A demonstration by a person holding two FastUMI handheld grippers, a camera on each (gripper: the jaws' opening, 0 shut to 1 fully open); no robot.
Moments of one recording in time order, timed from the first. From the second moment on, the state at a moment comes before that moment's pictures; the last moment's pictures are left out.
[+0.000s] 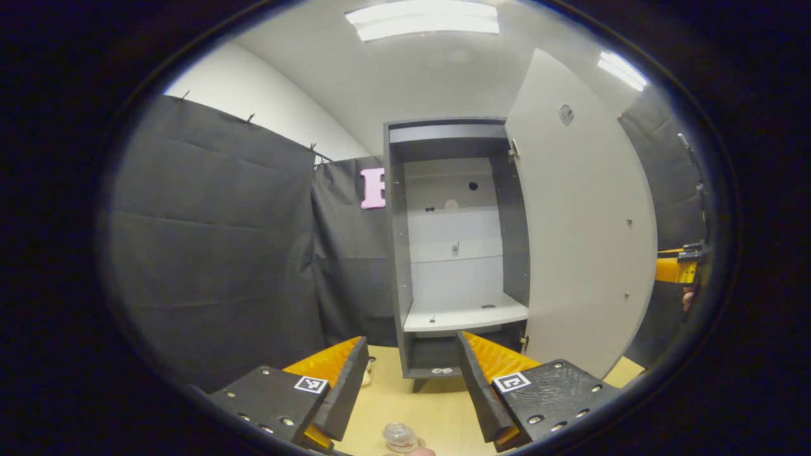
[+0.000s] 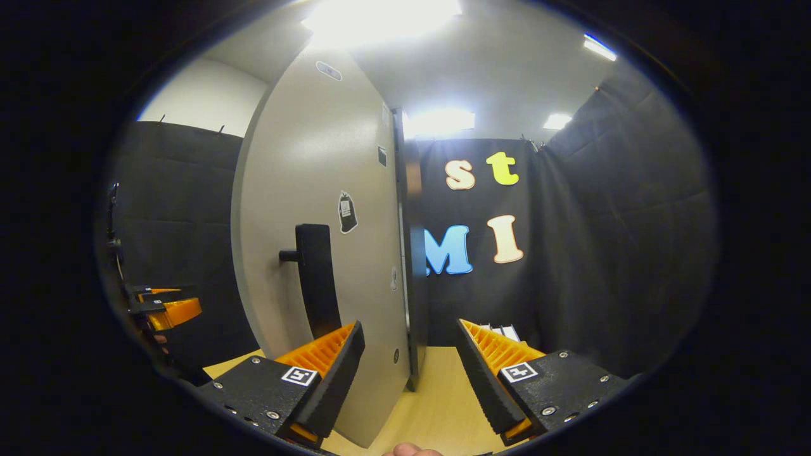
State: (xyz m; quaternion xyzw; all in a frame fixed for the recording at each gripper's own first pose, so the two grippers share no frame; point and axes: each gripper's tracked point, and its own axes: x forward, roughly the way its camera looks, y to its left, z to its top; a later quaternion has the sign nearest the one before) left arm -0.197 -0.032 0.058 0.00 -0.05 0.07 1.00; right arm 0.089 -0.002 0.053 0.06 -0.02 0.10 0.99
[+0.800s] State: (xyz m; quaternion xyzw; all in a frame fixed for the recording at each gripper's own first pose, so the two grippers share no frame) left arm -0.107 0.038 0.030 0.00 -0.04 0.02 1.00; right arm 0.139 0.081 0.051 0.10 -0.02 0.07 0.99
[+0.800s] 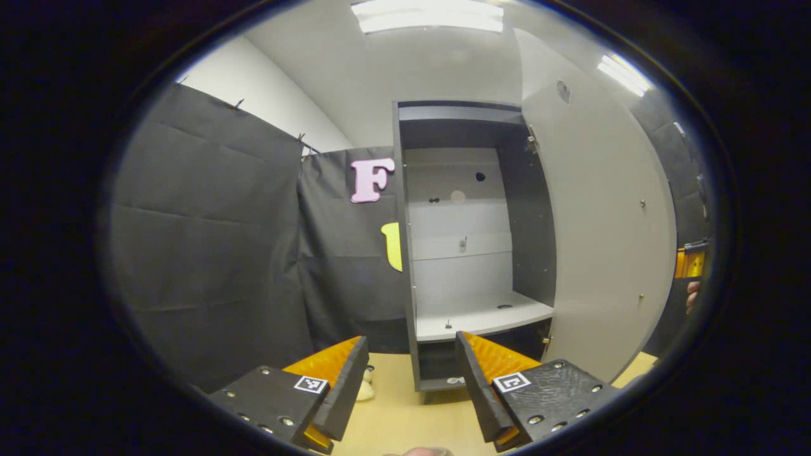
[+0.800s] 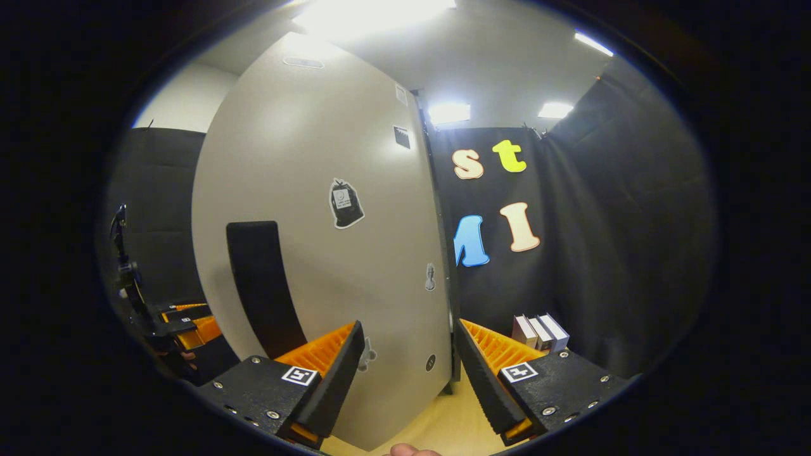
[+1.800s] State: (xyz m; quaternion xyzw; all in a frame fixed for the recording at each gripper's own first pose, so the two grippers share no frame) left arm -0.084 0.045 0.019 0.00 -0.06 -0.08 1.00; right arm 0.178 0.167 0.057 0.10 -0.03 0.06 0.99
